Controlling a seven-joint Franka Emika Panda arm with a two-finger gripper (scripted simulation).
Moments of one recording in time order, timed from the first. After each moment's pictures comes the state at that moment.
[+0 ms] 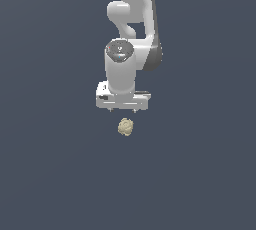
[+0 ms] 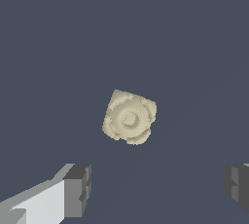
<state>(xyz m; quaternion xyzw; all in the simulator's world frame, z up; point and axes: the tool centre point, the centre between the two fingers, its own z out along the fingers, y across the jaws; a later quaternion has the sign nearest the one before) -0.014 -0.022 0.151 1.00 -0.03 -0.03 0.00</state>
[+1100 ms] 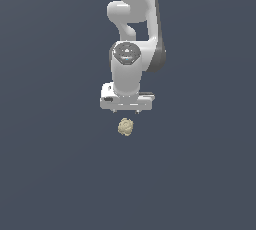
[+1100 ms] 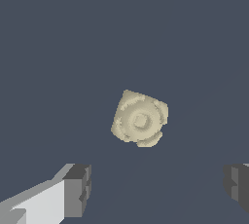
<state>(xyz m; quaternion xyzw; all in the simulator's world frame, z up) -0.012 -0.008 0.145 1.00 -0.01 -0.03 0.01</state>
